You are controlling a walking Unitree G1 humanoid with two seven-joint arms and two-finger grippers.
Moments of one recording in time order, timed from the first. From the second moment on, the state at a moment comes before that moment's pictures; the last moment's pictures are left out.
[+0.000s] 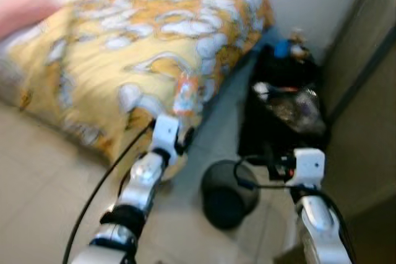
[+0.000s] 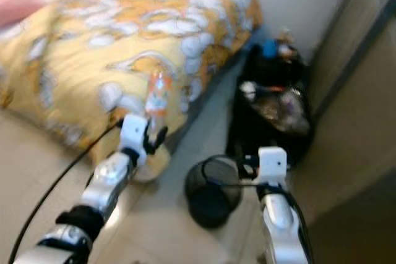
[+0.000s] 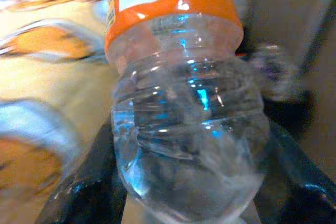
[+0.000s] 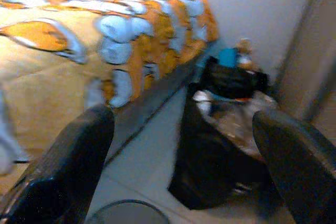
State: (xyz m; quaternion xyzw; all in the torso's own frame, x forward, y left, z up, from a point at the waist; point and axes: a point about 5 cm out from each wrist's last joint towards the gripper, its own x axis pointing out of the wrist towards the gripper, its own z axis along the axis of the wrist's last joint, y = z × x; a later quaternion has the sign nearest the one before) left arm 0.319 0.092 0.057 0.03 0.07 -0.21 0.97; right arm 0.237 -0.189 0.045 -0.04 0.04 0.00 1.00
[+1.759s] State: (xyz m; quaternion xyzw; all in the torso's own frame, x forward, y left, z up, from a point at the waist) left arm 0.302 0.073 0.040 0.03 0.10 -0.30 0.95; right arm 0.178 -0.176 0.051 -0.03 0.08 0.02 1.00
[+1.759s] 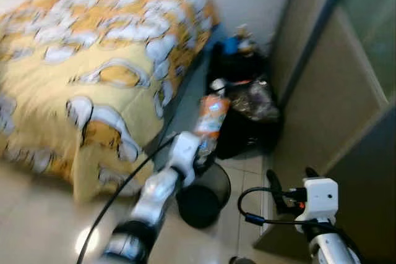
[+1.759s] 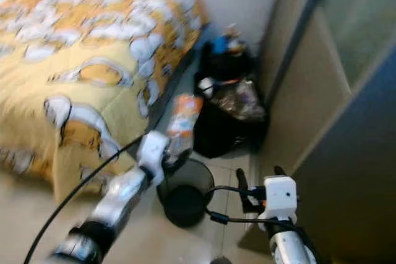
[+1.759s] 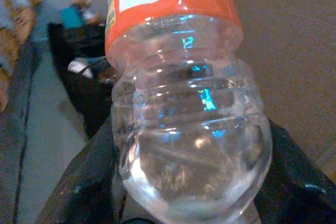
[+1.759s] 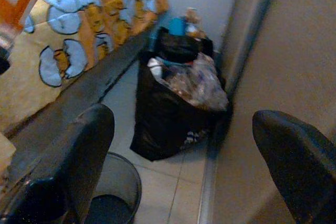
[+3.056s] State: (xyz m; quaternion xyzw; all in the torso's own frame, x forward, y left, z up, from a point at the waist) left arm 0.286 0.079 0.046 0.01 0.06 -0.32 0.95; right arm 0.174 -0.183 0.059 -0.02 0.07 -0.02 1.00
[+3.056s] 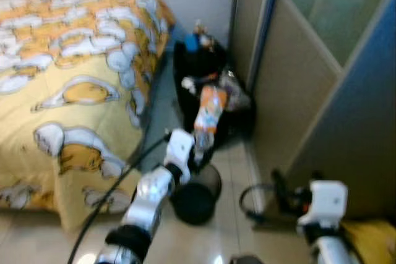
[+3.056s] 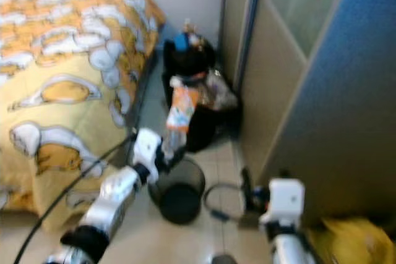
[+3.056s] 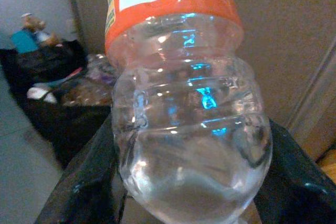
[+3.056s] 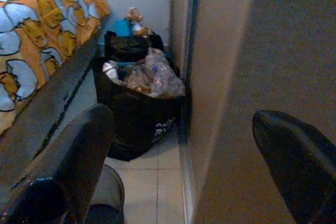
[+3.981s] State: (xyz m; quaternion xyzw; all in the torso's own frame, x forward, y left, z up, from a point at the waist) left arm 0.289 0.066 0.031 0.08 0.30 -0.35 0.89; right arm 0.163 -0.186 0.049 -0.04 0.08 -0.04 0.99
